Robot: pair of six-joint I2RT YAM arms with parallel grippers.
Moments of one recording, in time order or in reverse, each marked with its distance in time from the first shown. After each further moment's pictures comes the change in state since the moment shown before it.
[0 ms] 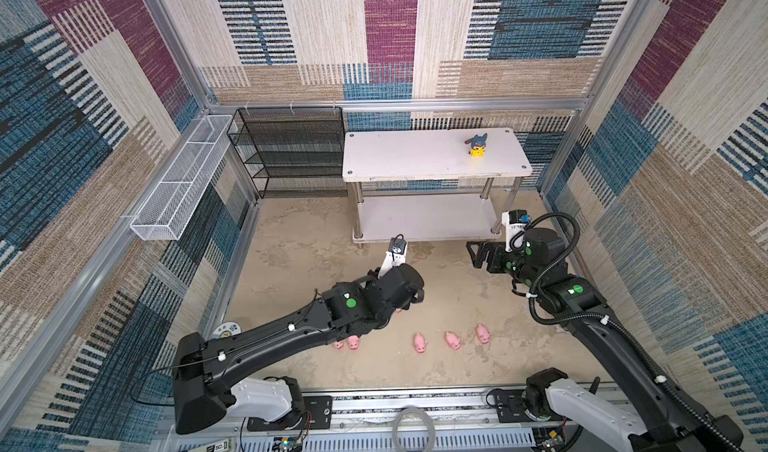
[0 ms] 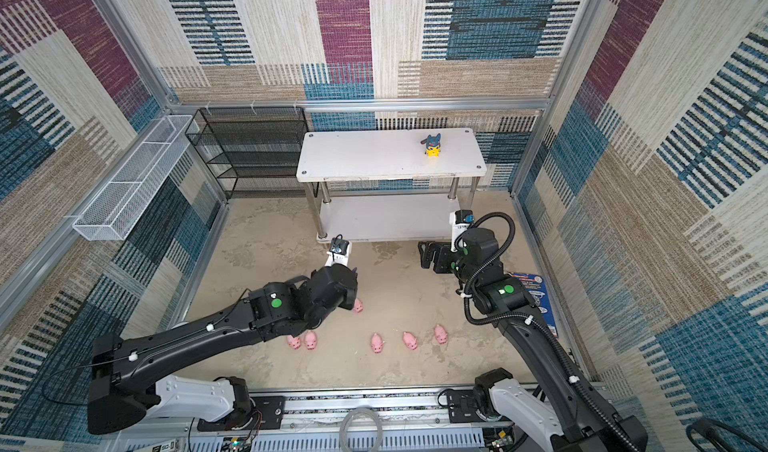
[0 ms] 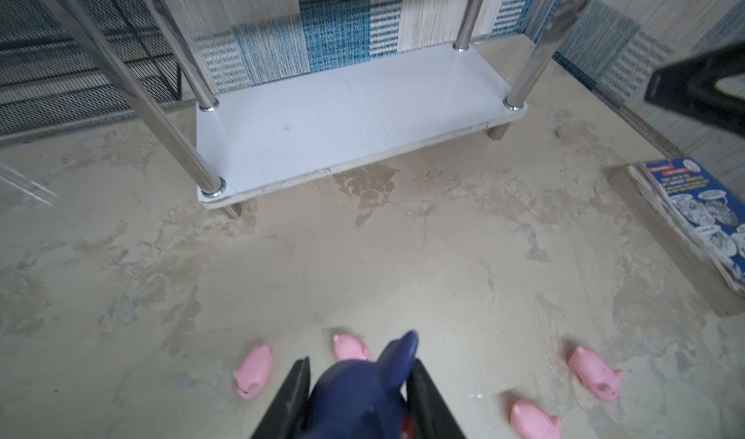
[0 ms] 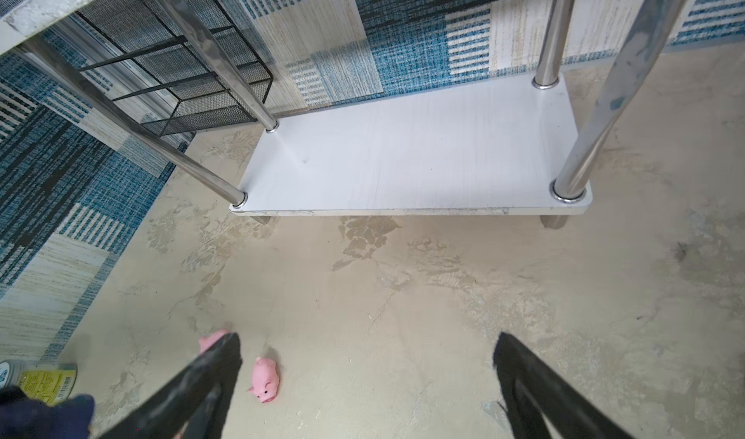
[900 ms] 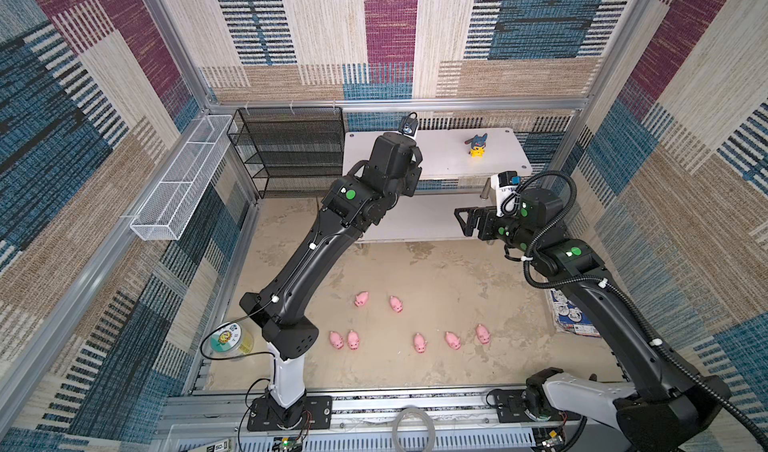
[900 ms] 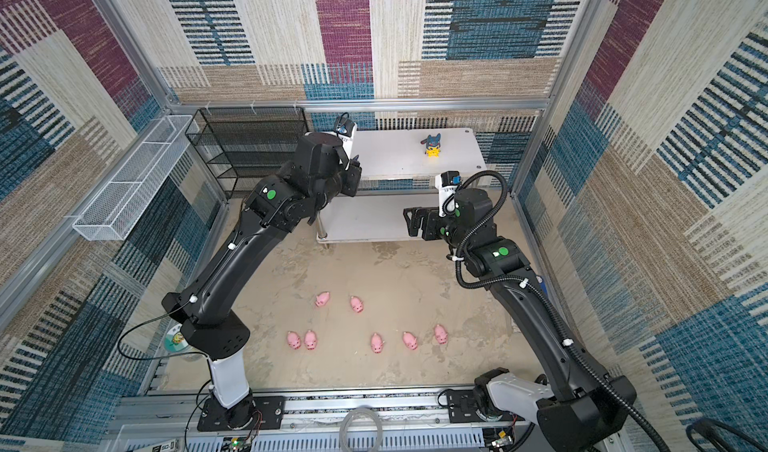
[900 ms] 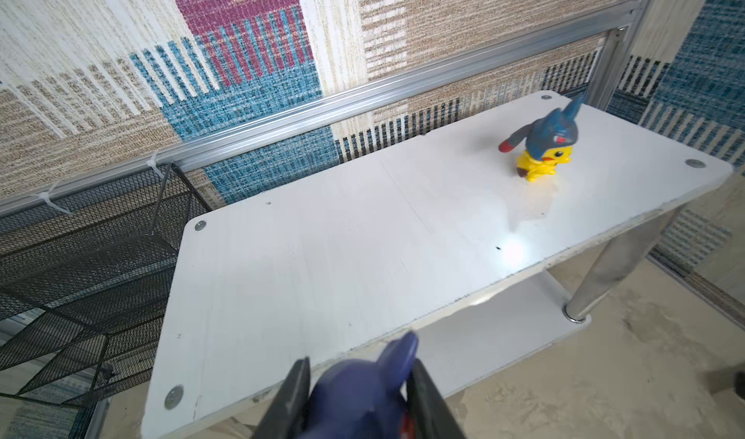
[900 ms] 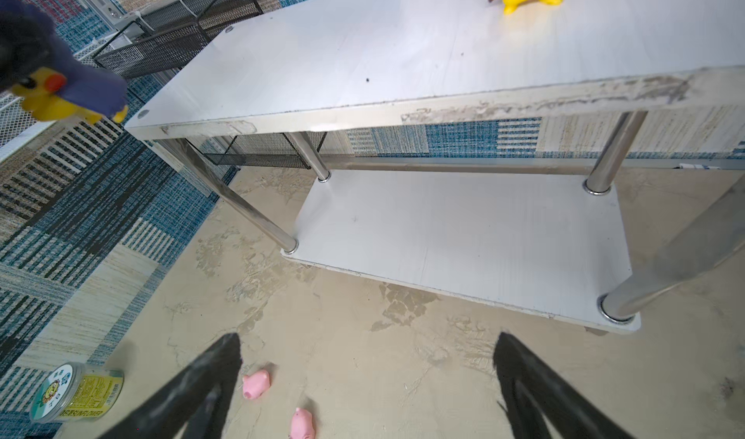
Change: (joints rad) left arm 0.345 0.617 1.182 -0.221 0.156 0.475; right arm 0.035 0.207 0.349 -0.060 -0.027 -0.064
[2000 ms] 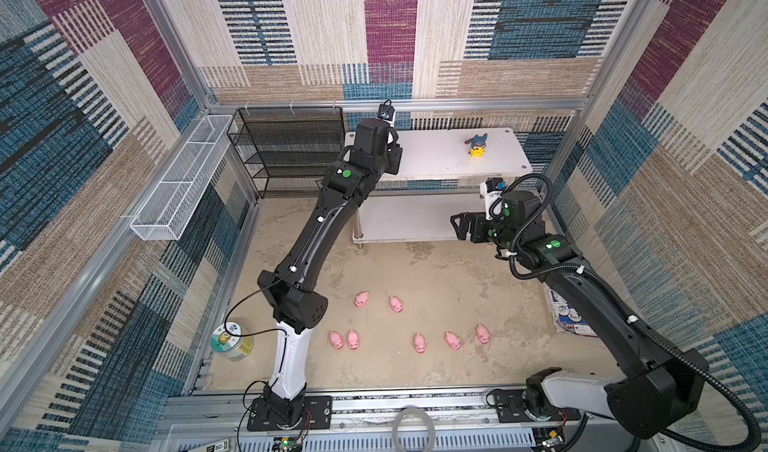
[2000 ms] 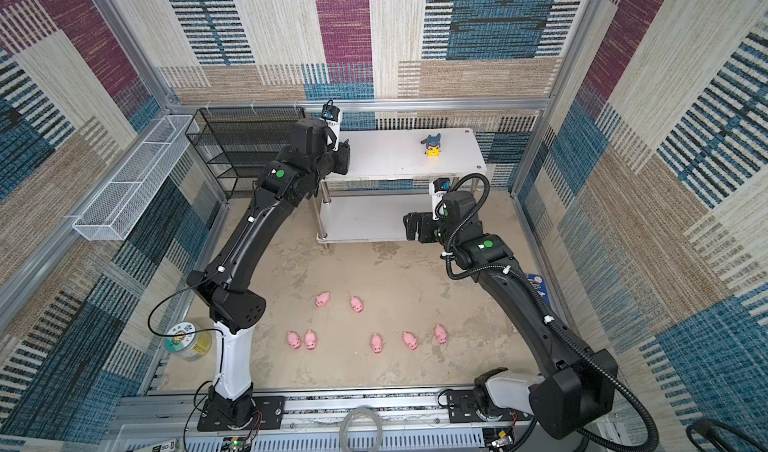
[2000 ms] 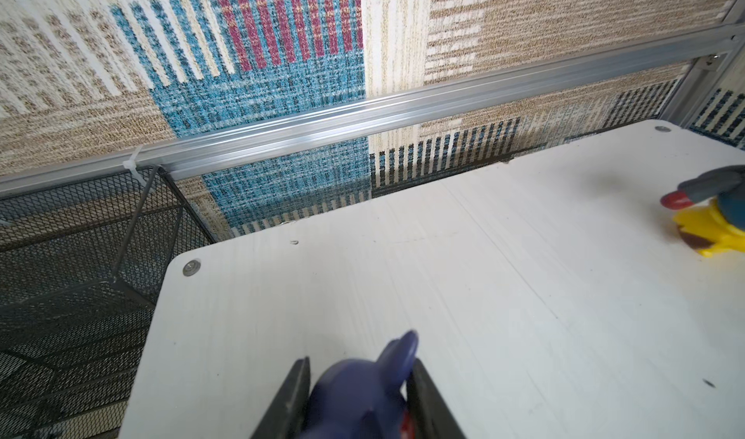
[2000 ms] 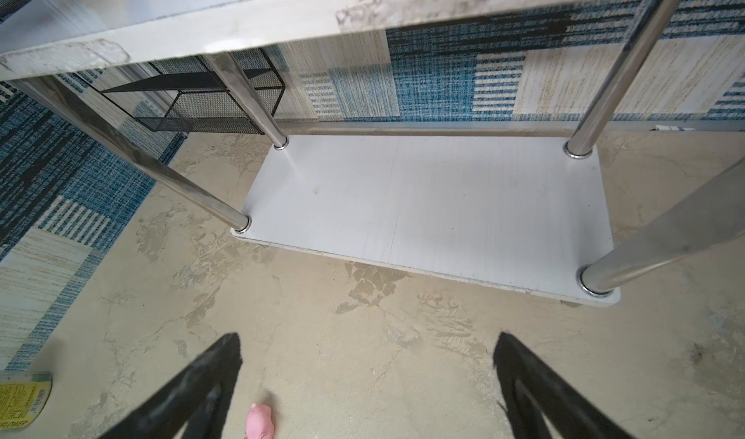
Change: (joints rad) left arm 0.180 0.170 0.074 0.153 0.180 0.004; right arm 0.000 0.093 -0.043 0.016 0.060 -0.026
